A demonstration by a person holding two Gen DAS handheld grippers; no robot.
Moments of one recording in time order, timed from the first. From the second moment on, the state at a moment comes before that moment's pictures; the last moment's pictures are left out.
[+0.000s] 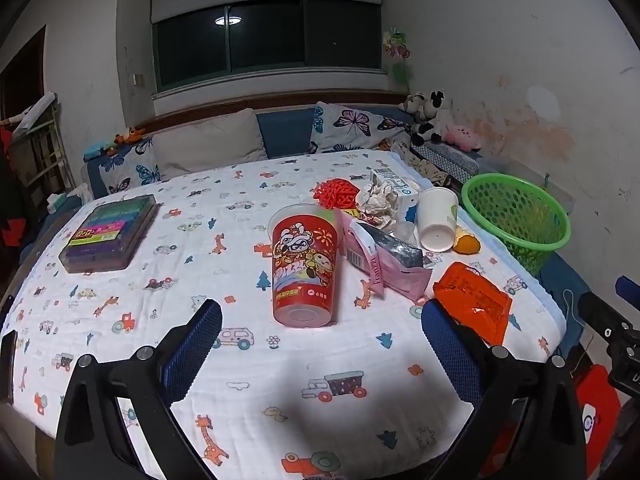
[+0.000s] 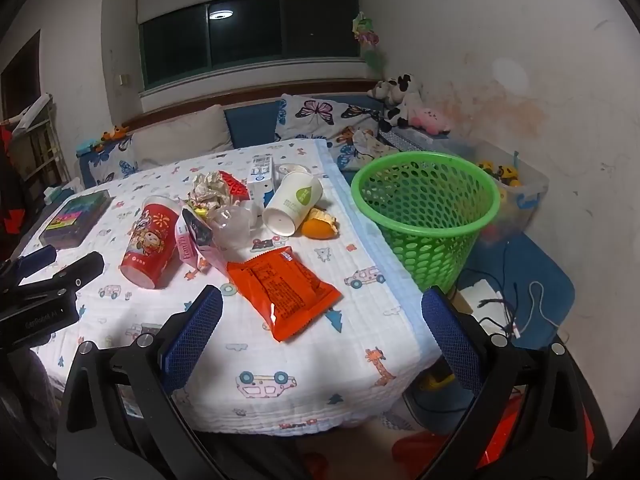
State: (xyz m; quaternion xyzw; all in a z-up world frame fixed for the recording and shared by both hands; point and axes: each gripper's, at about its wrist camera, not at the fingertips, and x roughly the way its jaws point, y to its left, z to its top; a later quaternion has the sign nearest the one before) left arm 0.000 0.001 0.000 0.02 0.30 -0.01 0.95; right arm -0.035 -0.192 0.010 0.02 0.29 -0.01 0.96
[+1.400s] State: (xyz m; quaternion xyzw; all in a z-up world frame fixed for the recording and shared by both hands) left arm 0.007 0.010 0.002 0.01 0.30 0.01 0.95; right arm -0.026 -0.186 0.013 0.01 0.30 0.00 0.96
